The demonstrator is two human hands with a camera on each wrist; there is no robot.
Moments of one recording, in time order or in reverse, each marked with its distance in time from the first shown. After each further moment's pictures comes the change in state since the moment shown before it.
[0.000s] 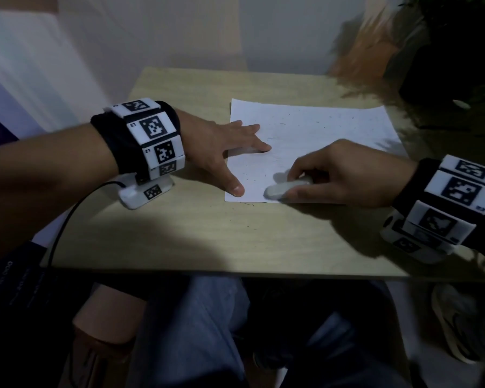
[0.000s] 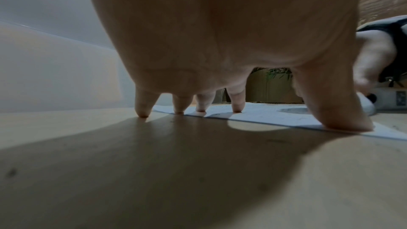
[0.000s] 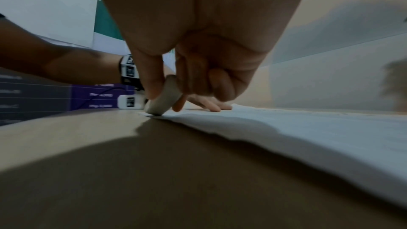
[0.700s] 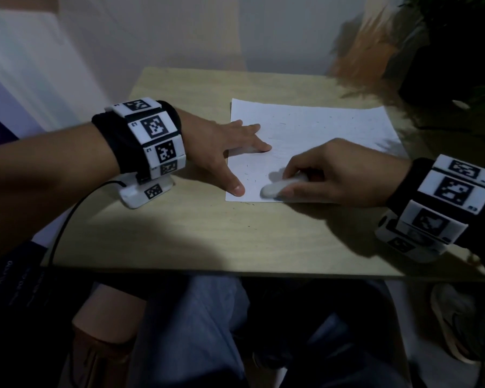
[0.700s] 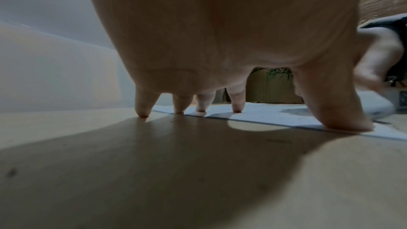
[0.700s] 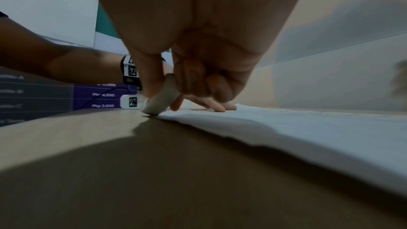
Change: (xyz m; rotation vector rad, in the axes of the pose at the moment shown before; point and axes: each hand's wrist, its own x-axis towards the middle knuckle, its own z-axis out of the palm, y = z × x) left_hand 0.002 -0.003 0.001 -0.020 0.001 0.009; right_hand 0.005 -0.003 0.002 -0.011 0.009 -0.022
